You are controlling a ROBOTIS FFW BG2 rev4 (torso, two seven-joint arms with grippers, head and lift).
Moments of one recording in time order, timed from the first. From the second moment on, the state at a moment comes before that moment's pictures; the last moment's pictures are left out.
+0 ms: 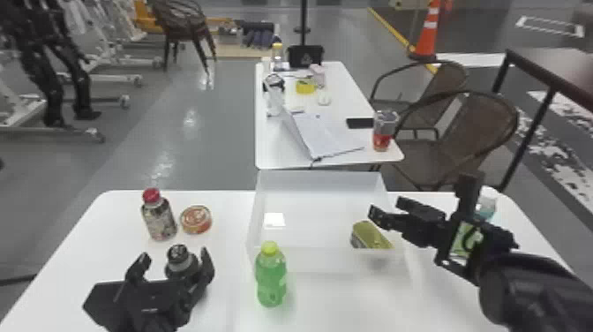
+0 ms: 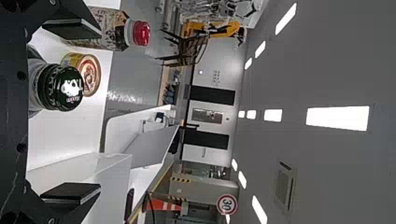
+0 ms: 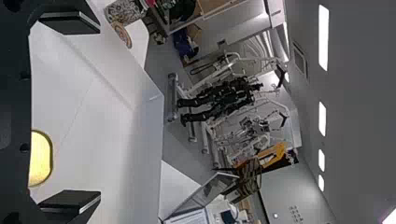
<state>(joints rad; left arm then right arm) 0.27 0.01 -0.01 -1.67 0.13 -0.26 0.02 -0.33 -0.14 -0.04 -1.24 -0.29 0.32 0.79</state>
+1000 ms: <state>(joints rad) 0.27 0.02 -0.01 -1.67 0.12 -0.28 0.02 0.26 -0.04 -0.04 -1.80 -0.17 0.04 0.24</state>
